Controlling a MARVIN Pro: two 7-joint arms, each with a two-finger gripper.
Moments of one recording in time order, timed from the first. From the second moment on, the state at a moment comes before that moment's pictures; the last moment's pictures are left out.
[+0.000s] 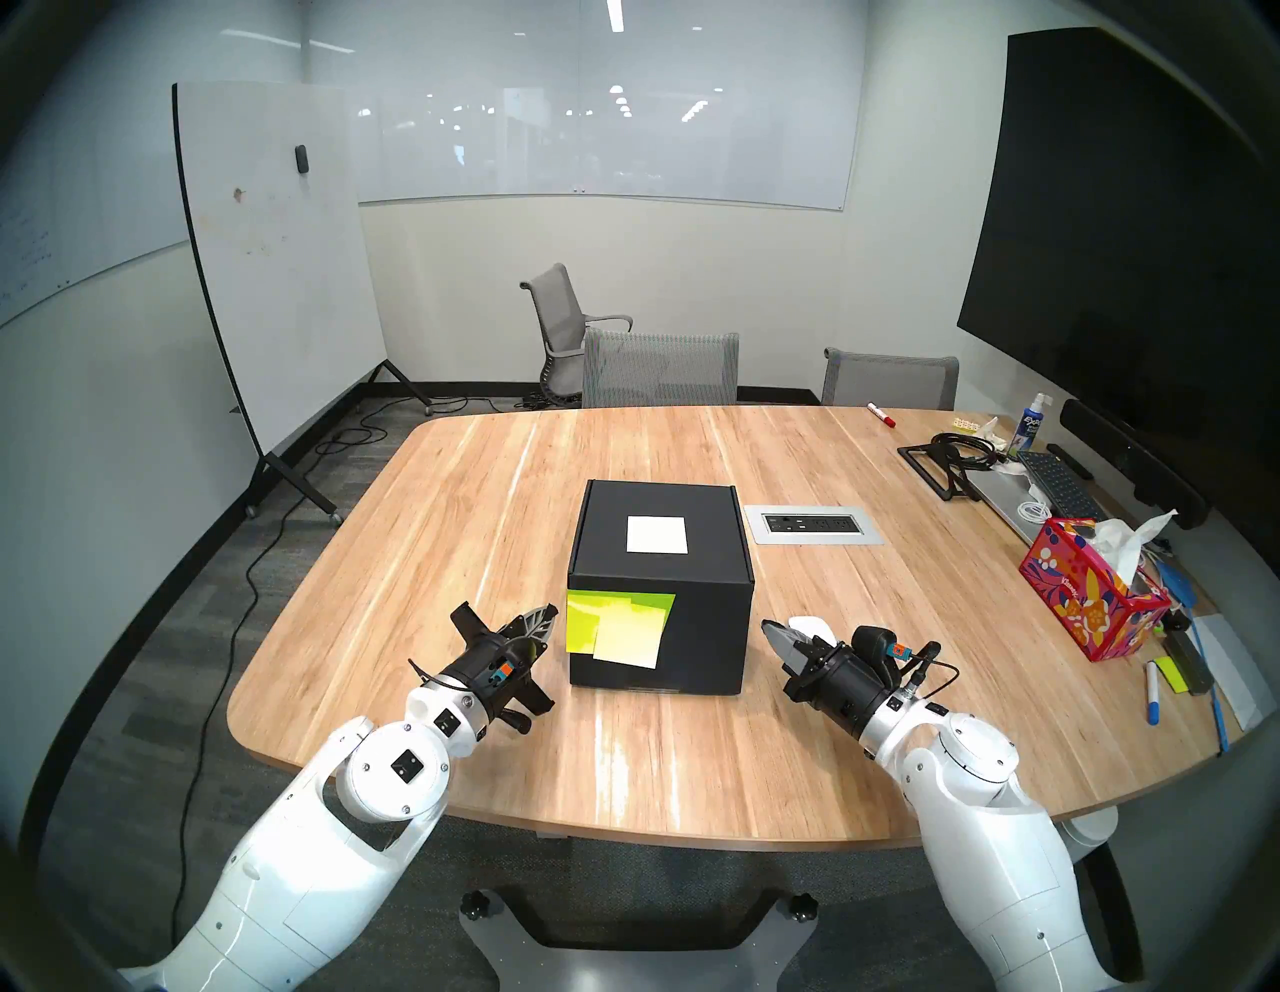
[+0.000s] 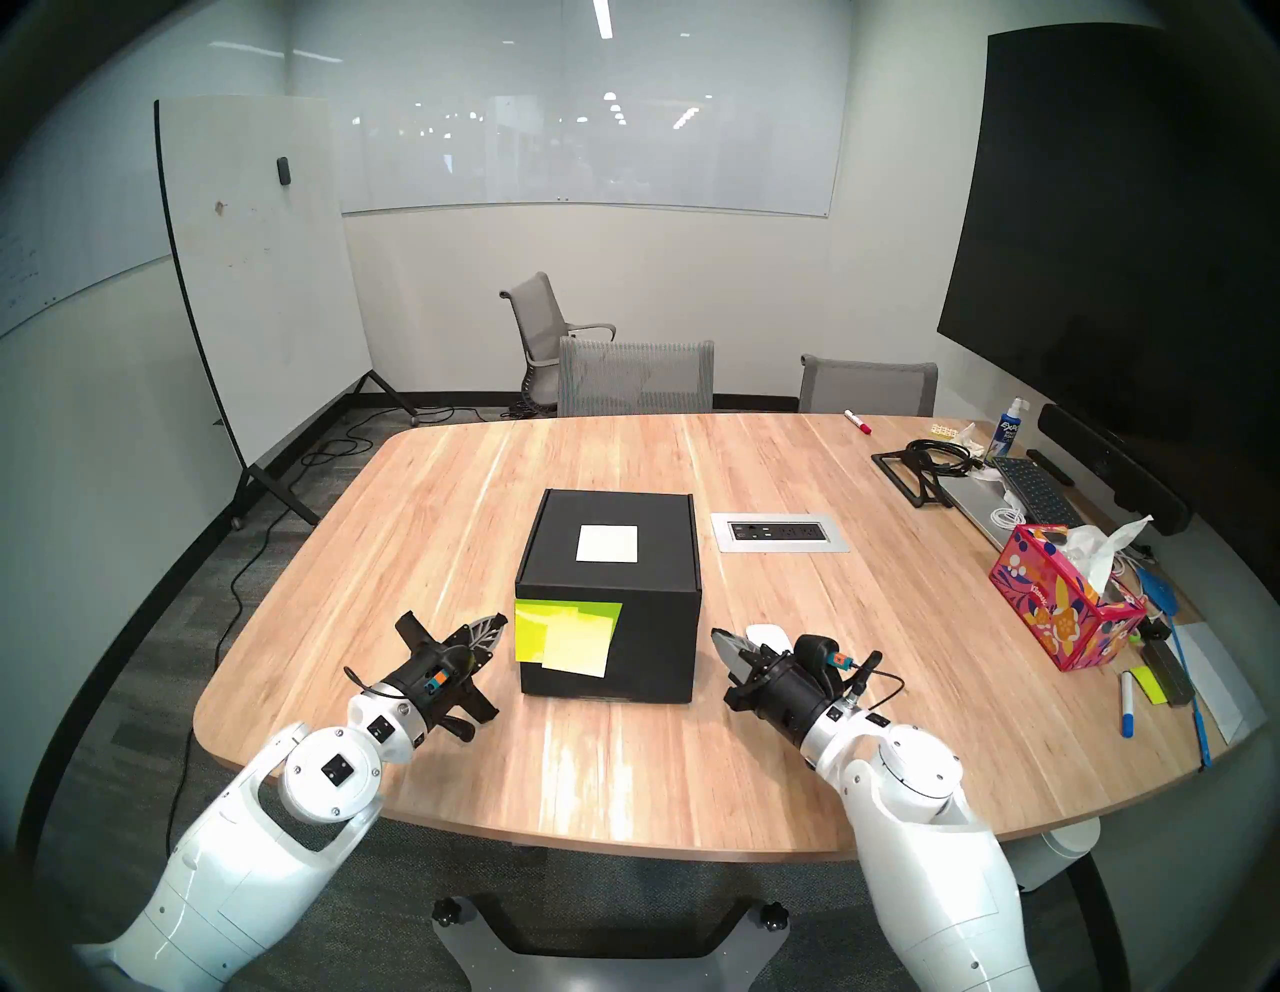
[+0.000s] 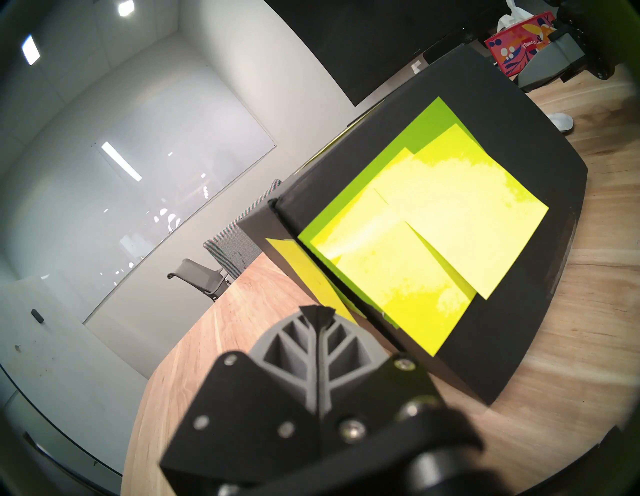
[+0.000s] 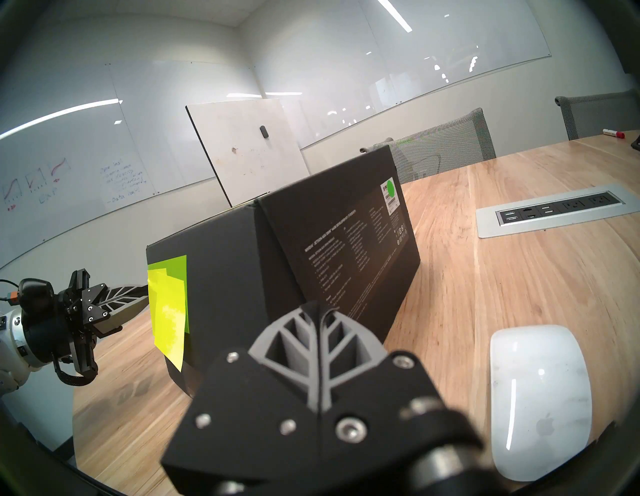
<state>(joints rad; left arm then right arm) 1.75 -1.09 -1.31 -1.78 0.30 -0.04 -0.10 -1.73 -1.26 1.58 -1.61 0.56 0.12 0.60</state>
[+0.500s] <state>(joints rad) 1.75 -1.09 -1.31 -1.78 0.30 -0.04 -0.10 -1.73 -1.26 1.58 -1.61 0.56 0.13 0.60</state>
